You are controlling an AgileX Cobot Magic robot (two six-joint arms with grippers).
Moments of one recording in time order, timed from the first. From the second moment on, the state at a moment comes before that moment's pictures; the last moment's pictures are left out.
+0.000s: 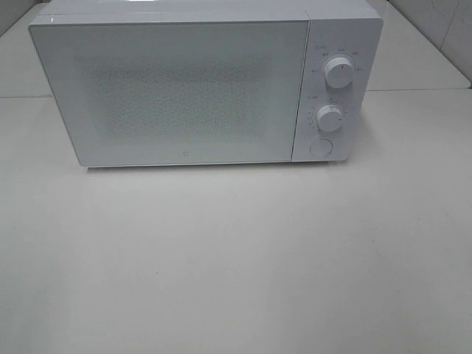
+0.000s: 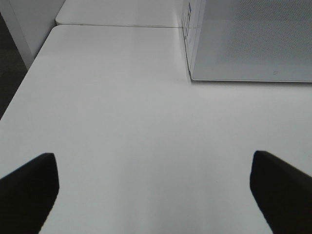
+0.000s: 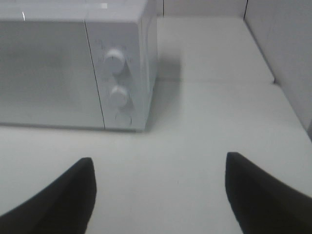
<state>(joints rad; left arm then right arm) 0.00 0.00 -0.52 -0.03 1.07 0.00 0.09 0.00 -0.51 0.00 0.80 -0.05</state>
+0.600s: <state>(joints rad) 0.00 0.00 -0.52 -0.03 1.07 0.00 0.09 0.25 -0.27 0.01 0.05 -0.05</state>
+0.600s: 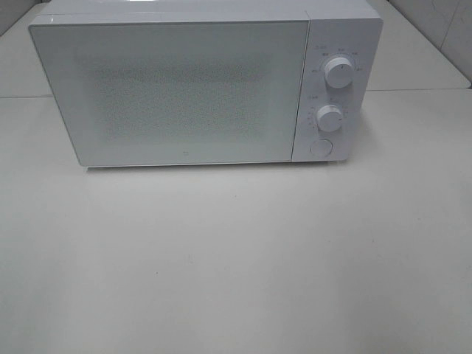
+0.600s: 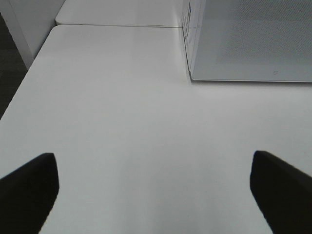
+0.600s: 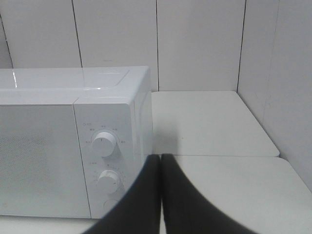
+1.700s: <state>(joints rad) 0.00 0.00 -0.52 -0.03 1.07 0.00 0.09 1.33 -0.12 -0.08 -1.07 0.81</state>
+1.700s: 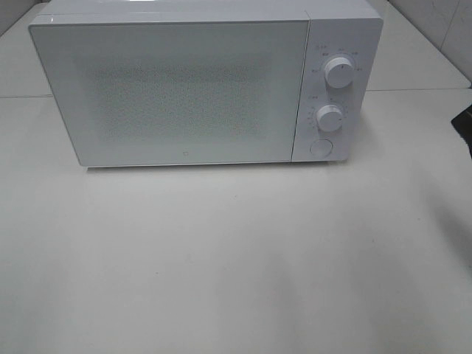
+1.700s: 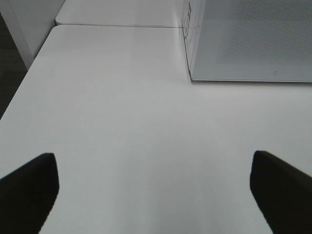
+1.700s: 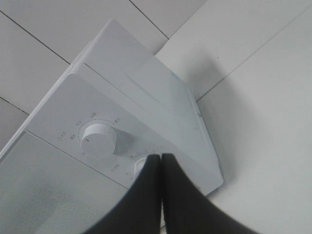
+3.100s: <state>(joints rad) 0.00 0.00 -0.52 -0.03 1.07 0.00 0.29 1.92 -0.41 0.02 -1.19 1.52</state>
